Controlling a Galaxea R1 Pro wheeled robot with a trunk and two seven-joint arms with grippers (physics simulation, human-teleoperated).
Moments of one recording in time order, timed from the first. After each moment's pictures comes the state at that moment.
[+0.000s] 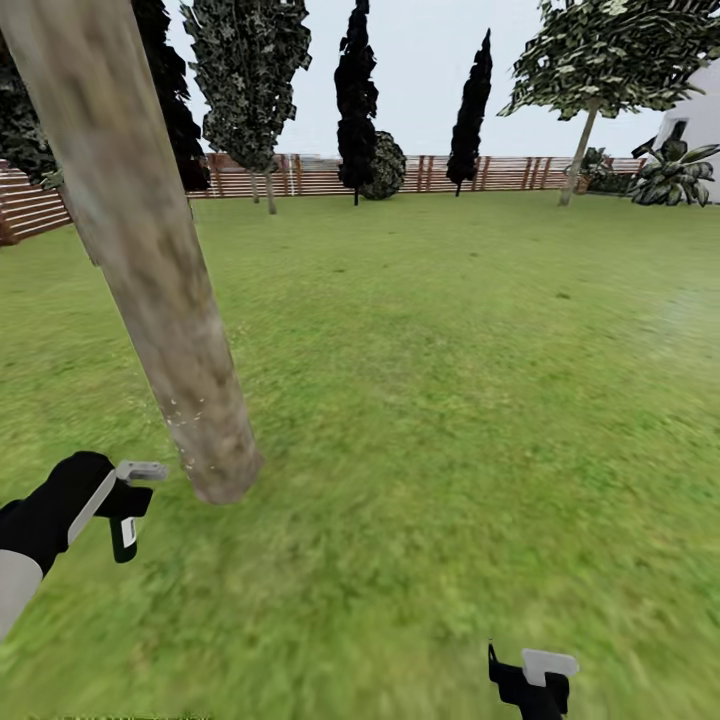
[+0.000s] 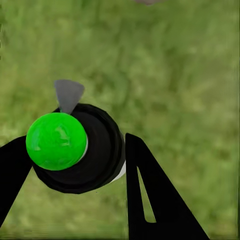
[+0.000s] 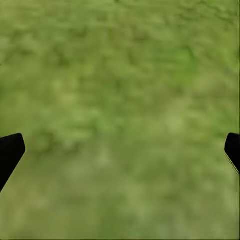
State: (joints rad) left arm -0.84 0.46 -0.20 -0.79 0.18 1.01 -0.10; right arm -0.43 -0.05 0.10 -0.09 -0.14 -0.58 -0.16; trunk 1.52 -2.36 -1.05
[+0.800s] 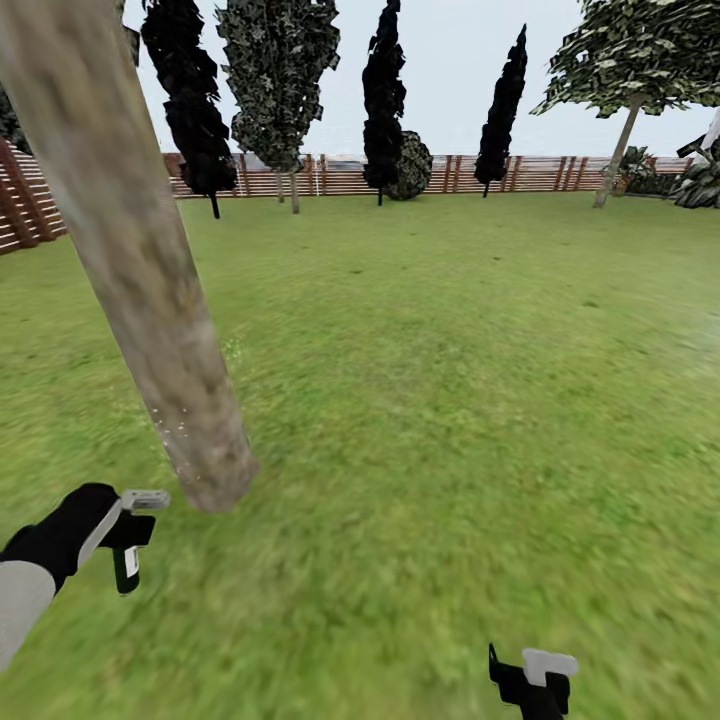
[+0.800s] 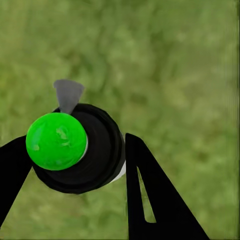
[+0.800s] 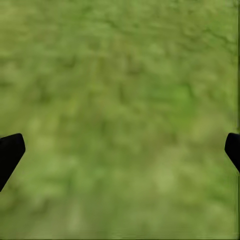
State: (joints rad) left arm -0.84 0.42 -0.20 -0.56 0.18 0.84 -0.10; right arm -0.43 -0.05 0.10 -0.09 -0.14 -0.59 -0.16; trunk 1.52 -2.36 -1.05
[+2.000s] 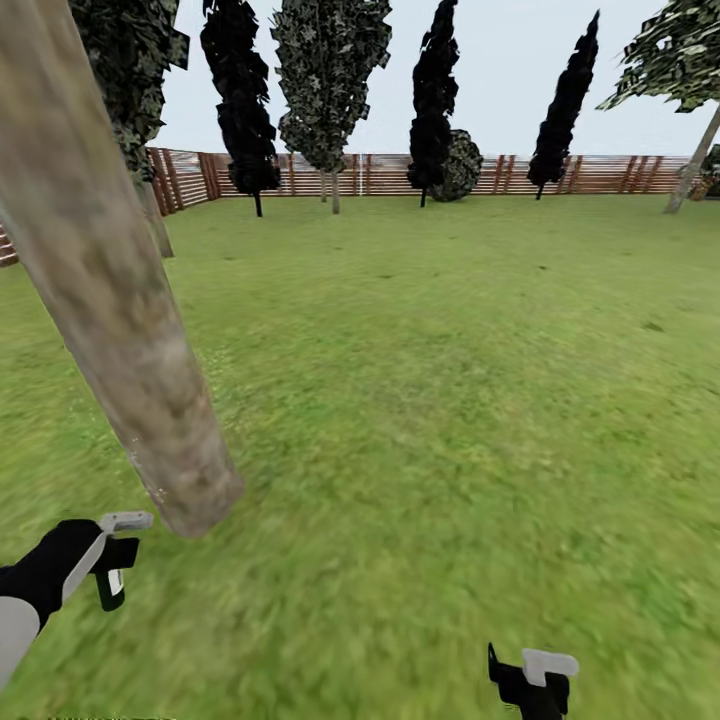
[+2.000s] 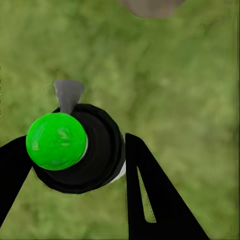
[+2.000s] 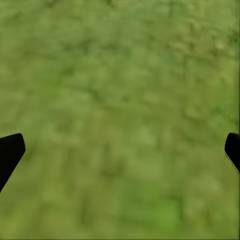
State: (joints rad) left arm -0.74 0.42 -0.08 -0.52 0.19 0.66 -0.03; right arm -0.43 -0.05 0.10 -0.09 -0.14 -0.58 -0.16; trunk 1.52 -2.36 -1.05
